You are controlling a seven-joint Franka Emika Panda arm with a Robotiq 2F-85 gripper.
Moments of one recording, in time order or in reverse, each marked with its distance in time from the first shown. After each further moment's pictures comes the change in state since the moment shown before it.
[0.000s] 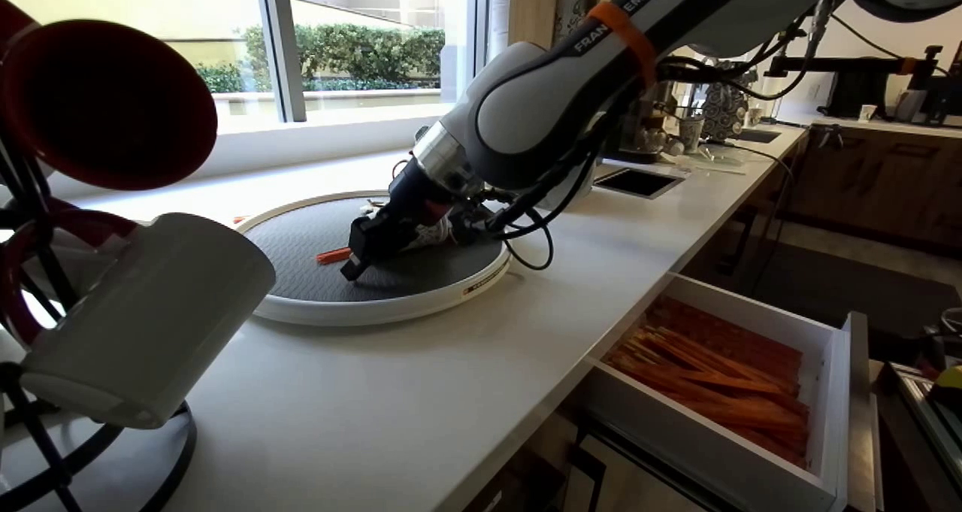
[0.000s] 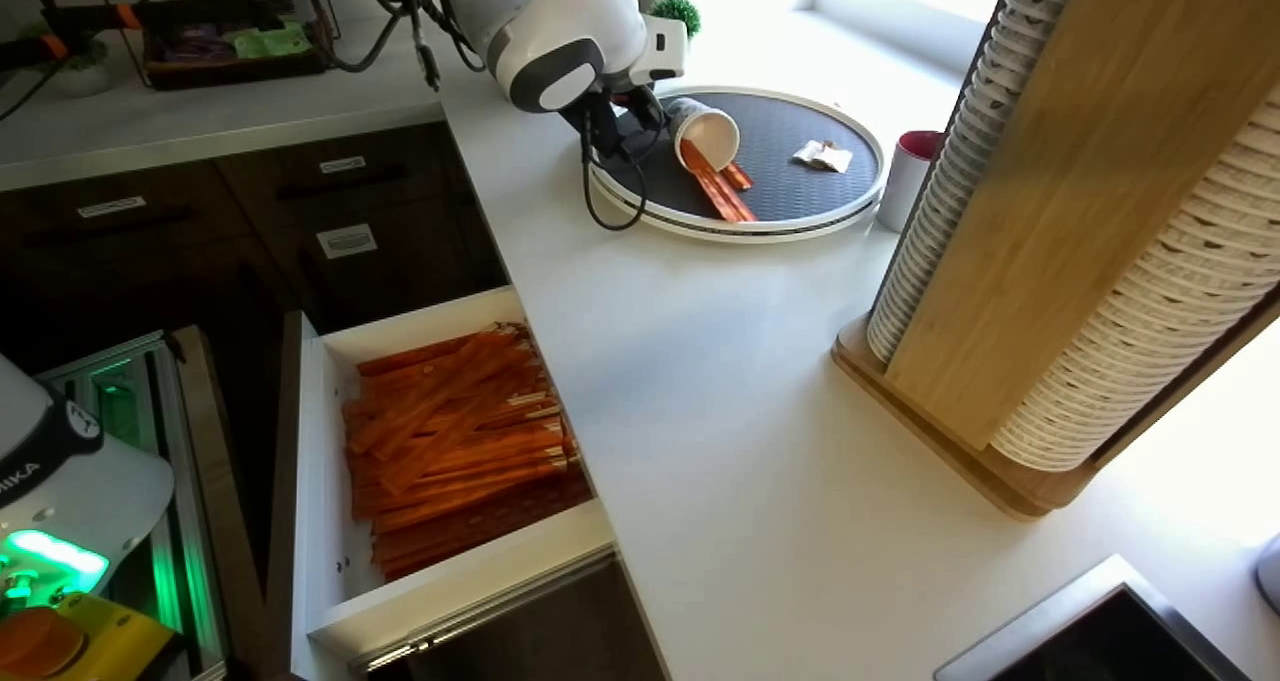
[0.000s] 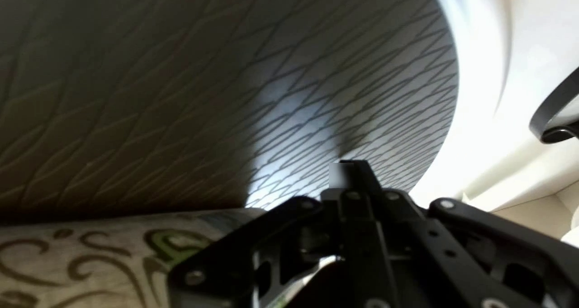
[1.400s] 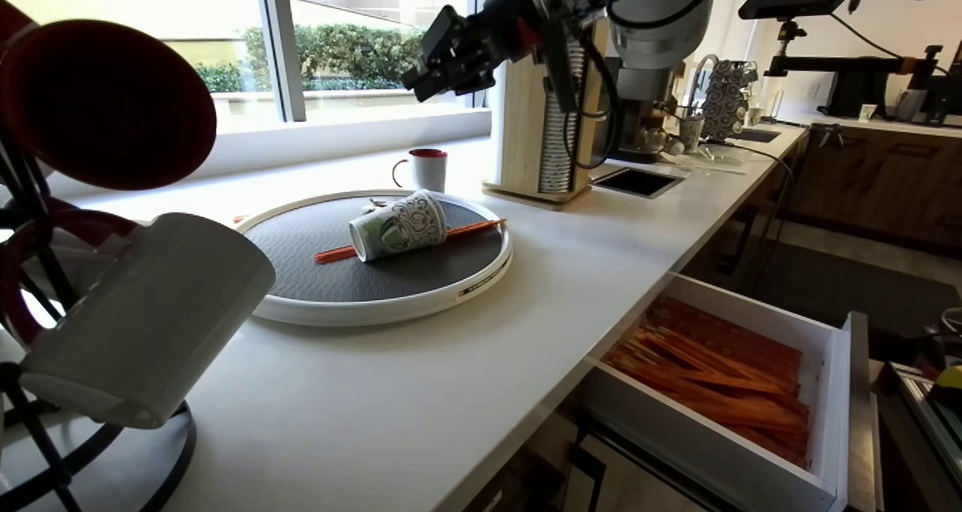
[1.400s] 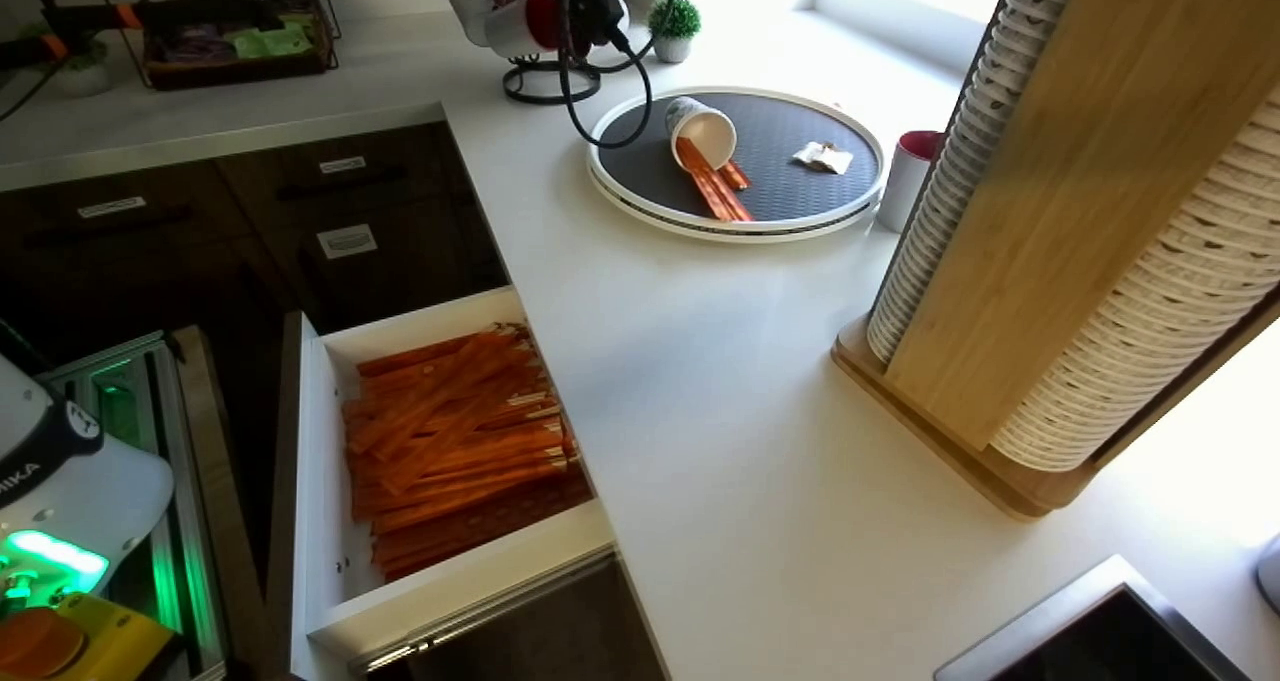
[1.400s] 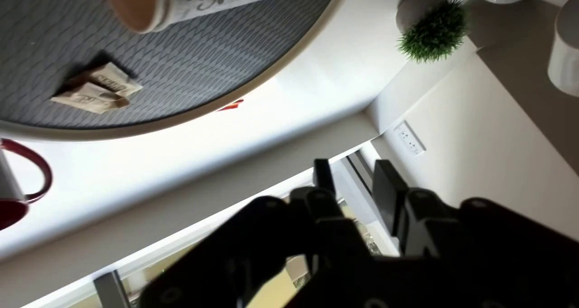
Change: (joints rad) arm -0.797 -0.204 0.698 -0.266 0.060 0.091 0.036
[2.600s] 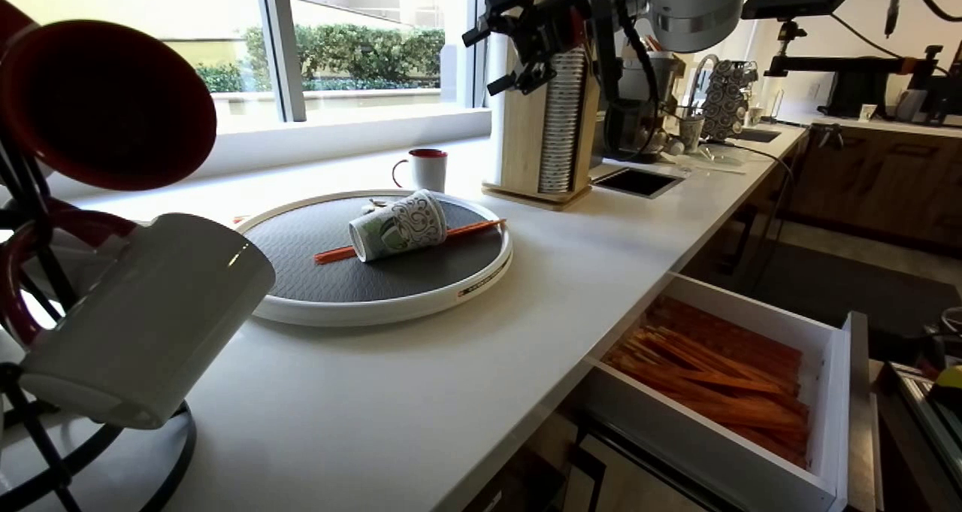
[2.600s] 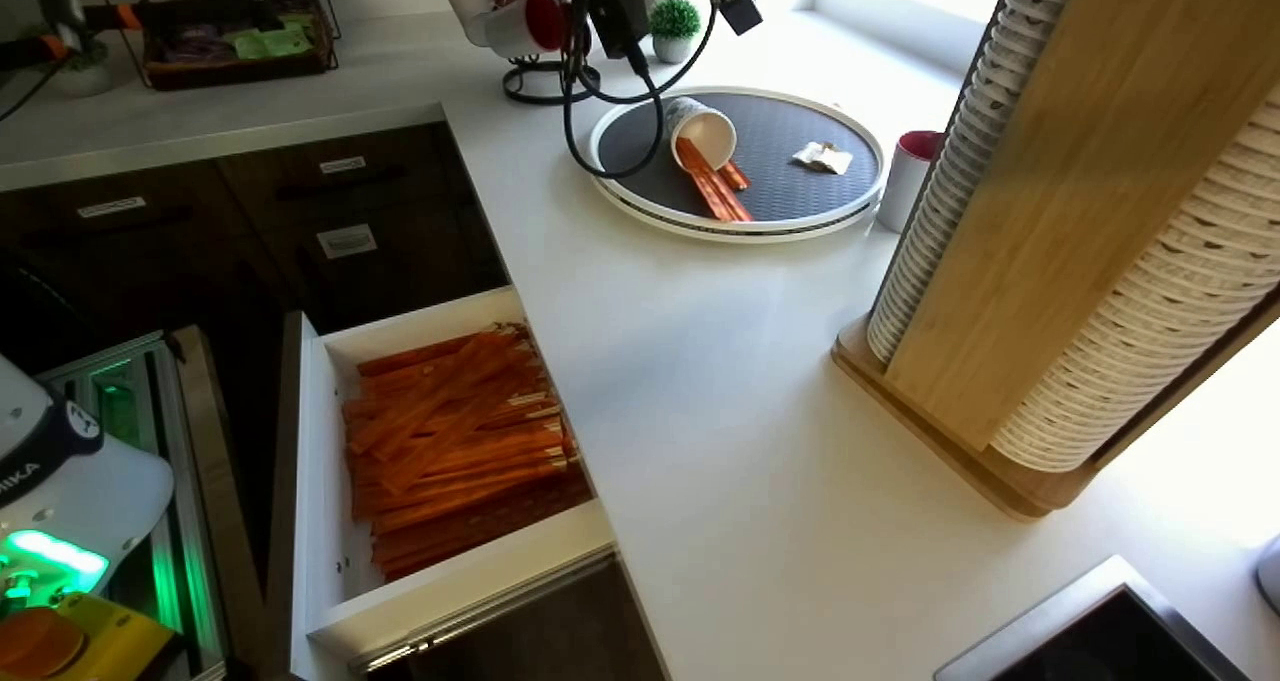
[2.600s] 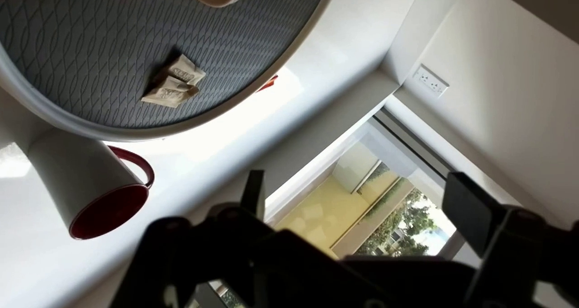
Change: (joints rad) arm -0.330 0.162 0.196 -0.024 0.016 -0.122 0.059
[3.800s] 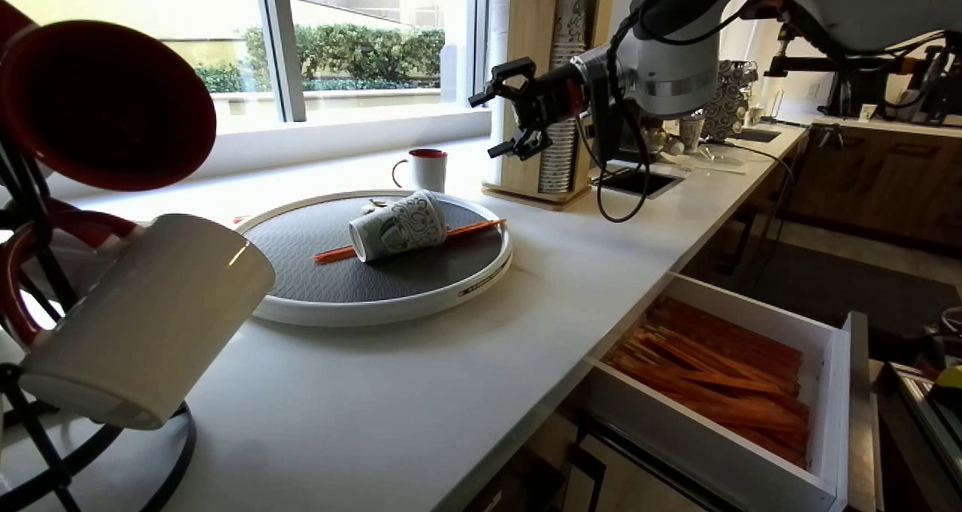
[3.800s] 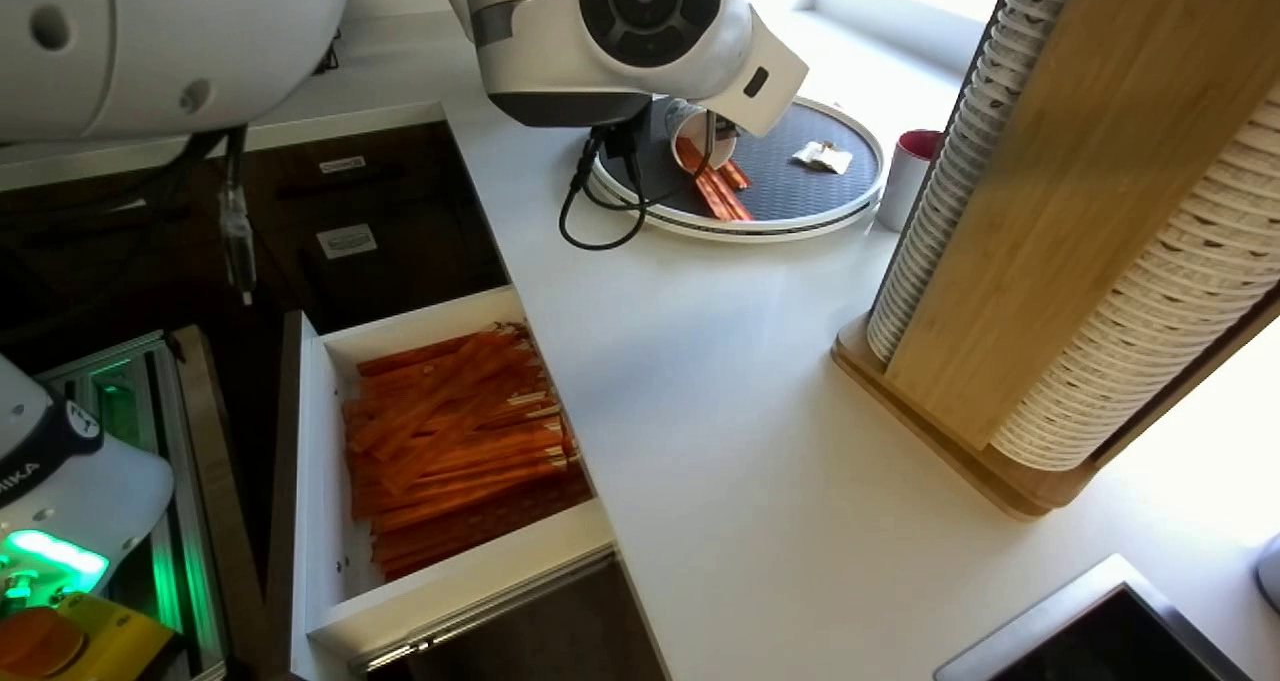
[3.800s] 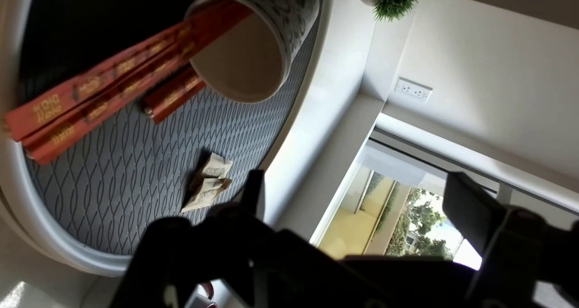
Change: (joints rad) arm 0.047 0.320 -0.091 0.008 0.002 -0.058 -0.017
